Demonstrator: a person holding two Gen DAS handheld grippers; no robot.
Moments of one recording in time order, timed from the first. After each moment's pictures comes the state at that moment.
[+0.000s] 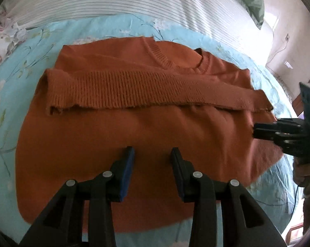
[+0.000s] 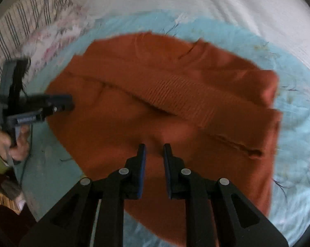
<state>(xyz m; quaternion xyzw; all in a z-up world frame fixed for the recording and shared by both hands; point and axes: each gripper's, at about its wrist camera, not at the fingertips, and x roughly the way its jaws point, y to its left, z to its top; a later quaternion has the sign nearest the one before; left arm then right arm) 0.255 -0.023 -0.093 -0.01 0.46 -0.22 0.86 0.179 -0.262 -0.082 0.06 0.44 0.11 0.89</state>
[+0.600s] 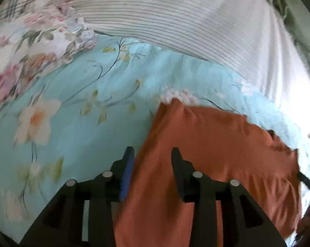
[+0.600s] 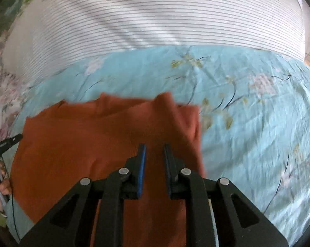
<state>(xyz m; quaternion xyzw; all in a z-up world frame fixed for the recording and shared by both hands) 0.338 0.075 -0.061 -0.11 0.42 -0.03 0.90 0.215 -0.361 -0.059 0.19 0.37 -0.08 0.91</state>
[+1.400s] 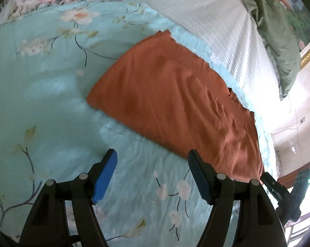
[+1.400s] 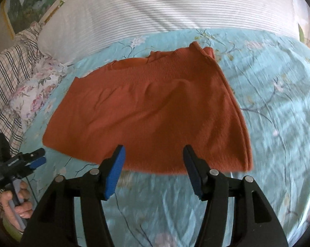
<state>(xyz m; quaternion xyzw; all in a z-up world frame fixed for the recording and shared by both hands) 0.145 0.076 -0.096 -0.26 0.45 -0.08 0.85 0.082 -0.277 -0.072 0.22 0.36 -0.02 0.91</state>
